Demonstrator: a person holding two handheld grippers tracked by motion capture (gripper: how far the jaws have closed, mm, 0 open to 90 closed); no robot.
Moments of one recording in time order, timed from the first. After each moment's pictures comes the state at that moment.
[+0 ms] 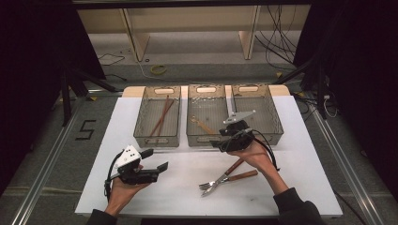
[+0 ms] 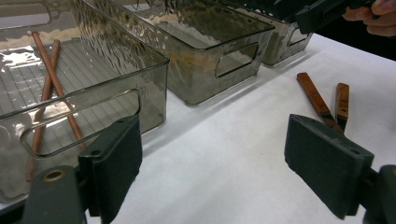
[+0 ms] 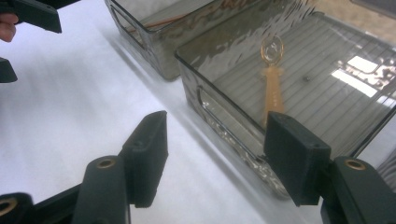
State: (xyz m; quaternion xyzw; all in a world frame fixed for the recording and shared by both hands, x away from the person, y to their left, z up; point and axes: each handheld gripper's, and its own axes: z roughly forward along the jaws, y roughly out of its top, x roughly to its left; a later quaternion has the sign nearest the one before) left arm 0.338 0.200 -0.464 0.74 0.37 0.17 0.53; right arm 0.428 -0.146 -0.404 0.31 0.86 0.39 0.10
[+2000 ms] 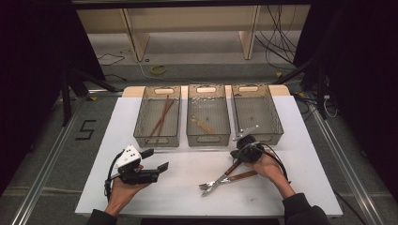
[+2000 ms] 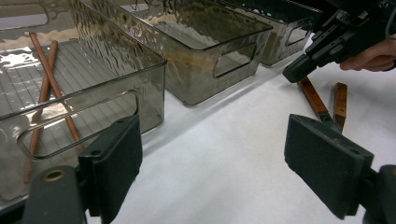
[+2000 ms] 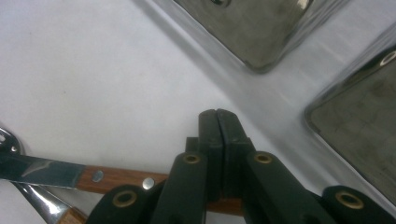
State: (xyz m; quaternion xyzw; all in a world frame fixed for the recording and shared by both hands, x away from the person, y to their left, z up) left arm 0.338 0.199 -0.463 0.74 0.37 0.17 0.53; right arm 0.425 -0.184 -0.467 0.33 0.90 0.27 0.10
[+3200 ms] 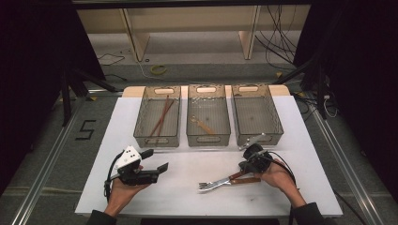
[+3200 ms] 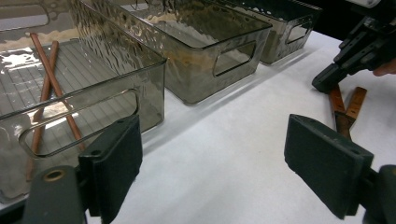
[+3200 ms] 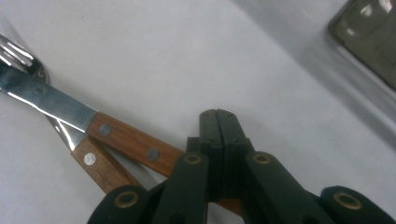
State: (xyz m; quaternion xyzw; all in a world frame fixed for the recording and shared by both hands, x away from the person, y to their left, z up) left arm 0.336 0.200 -0.463 0.75 0.37 0.18 0.53; right arm 0.396 -0.202 -0.467 0.35 0.91 0.22 0.07
